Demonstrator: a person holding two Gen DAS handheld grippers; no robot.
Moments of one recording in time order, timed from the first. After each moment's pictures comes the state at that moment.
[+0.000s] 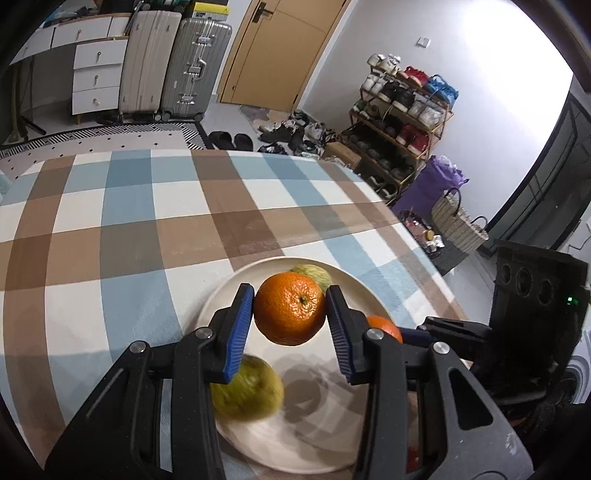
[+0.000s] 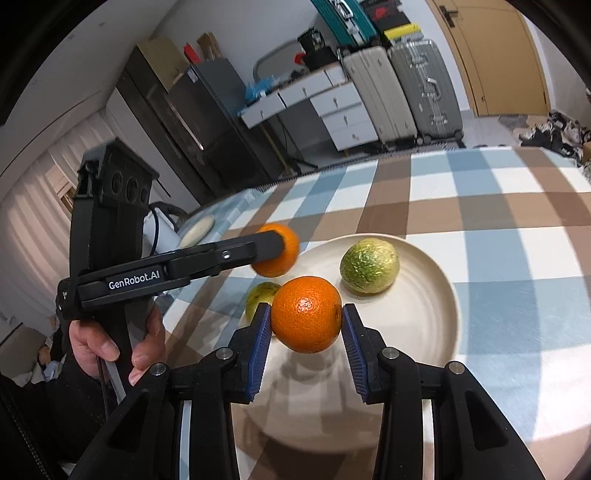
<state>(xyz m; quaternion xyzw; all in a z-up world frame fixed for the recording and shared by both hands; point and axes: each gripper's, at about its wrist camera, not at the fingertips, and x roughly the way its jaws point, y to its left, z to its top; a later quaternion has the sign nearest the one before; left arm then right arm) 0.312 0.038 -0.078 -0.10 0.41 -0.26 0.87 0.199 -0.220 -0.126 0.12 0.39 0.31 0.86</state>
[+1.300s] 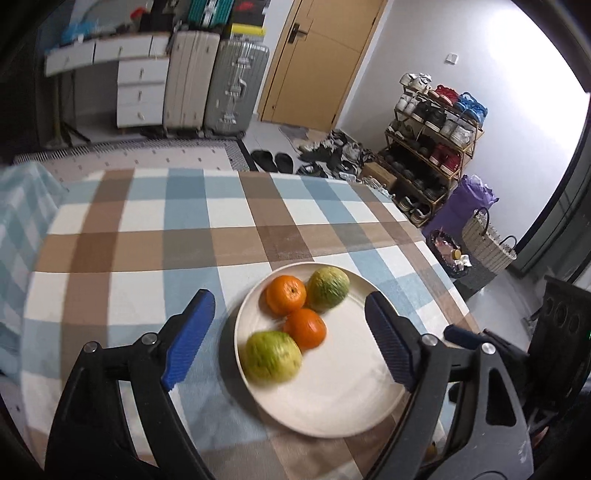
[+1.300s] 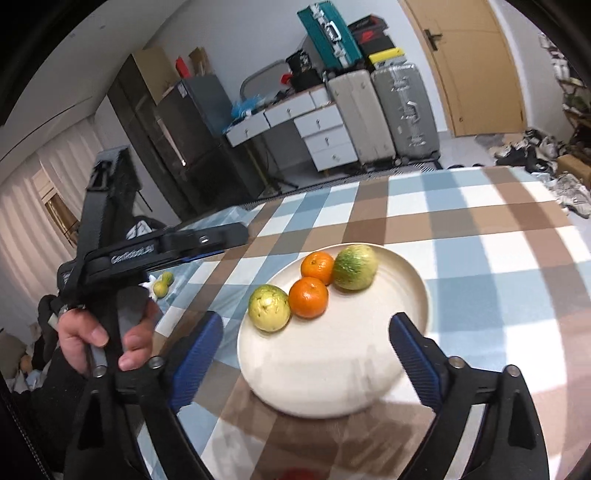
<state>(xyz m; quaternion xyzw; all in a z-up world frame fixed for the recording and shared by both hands) 0.252 0.061 -0.040 -0.09 0.37 -0.17 0.91 0.145 -0.234 -0.099 0.11 0.35 0.26 0.90</state>
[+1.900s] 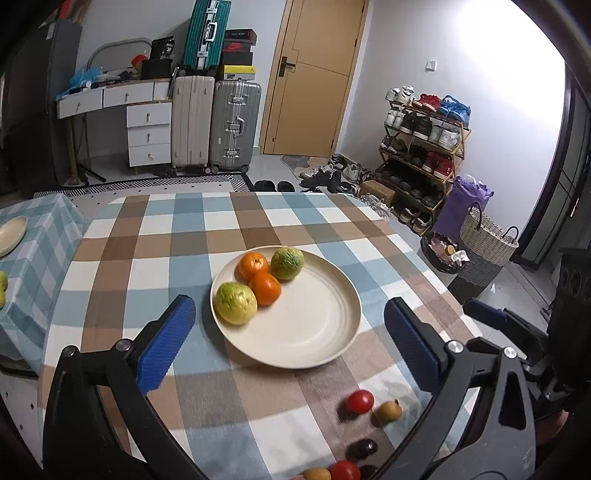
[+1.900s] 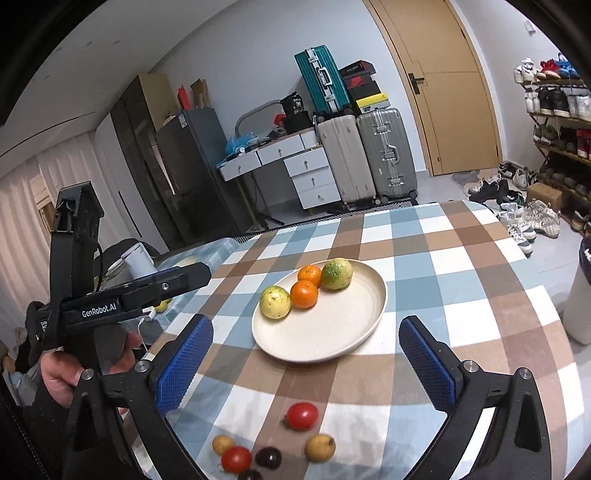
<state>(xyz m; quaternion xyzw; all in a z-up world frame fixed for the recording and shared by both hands) 0.107 0.019 0.001 -0.05 0.31 -0.15 0.94 0.034 -0.268 -0.061 0.10 0.27 0.22 0.93</state>
